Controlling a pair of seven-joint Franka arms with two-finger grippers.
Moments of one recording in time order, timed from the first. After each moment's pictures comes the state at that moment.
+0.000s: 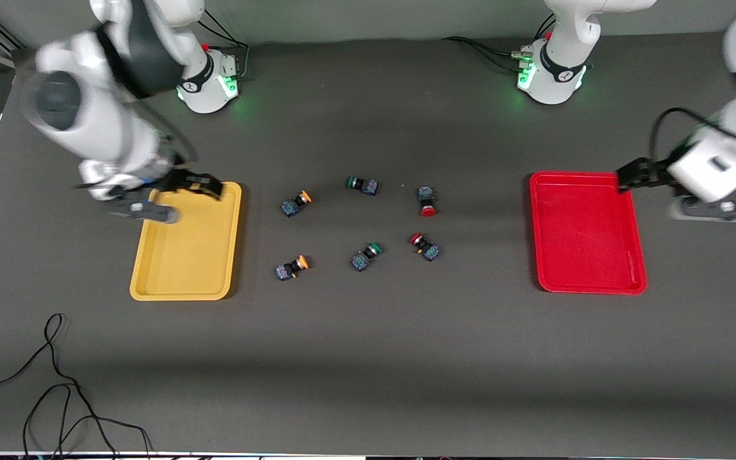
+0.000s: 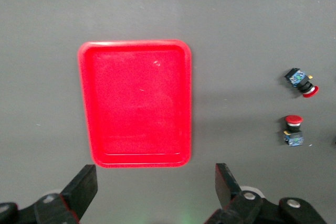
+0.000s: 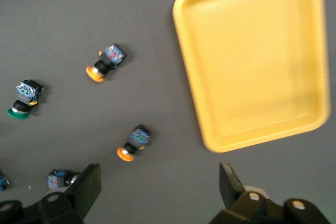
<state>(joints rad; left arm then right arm) -0.12 0.01 -0.04 -1.74 0.00 1.64 -0.10 0.06 -0.01 0.33 -2.03 0.06 1.91 0.67</state>
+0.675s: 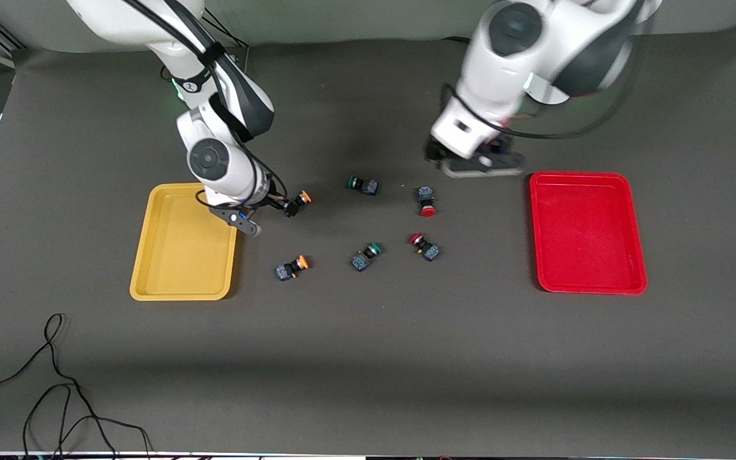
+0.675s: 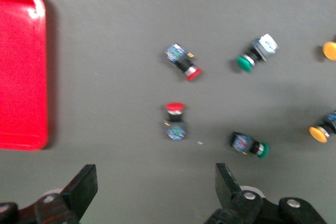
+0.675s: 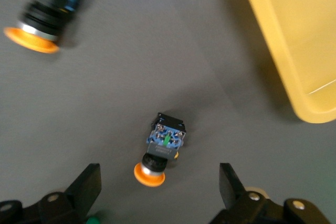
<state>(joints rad) -0.61 0.01 -0.11 -1.94 -0.05 1.95 -0.76 0.08 0.29 0.44 -2.23 0.06 2.32 1.05</state>
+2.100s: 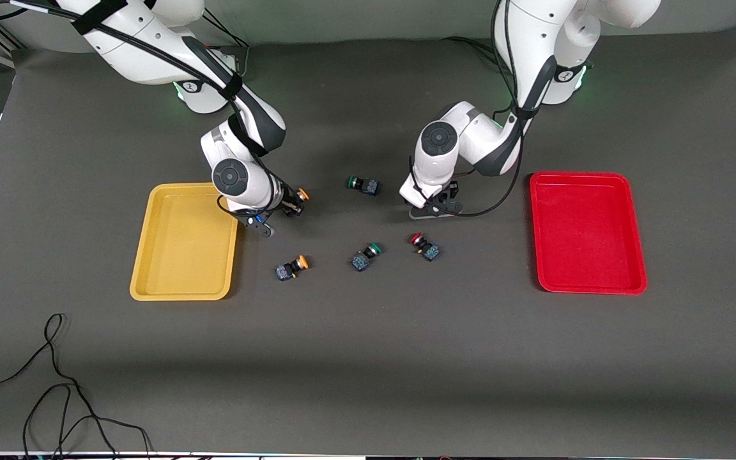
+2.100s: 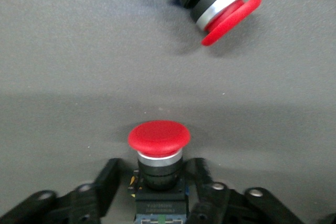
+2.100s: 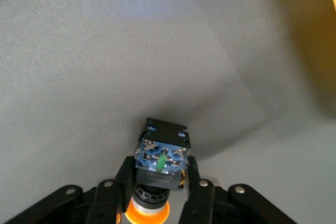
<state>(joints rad) -0.72 0.46 -0.06 -2.18 -0.01 2.59 -0.86 0.09 0.41 0.44 -2.27 0.05 2.45 1.10</state>
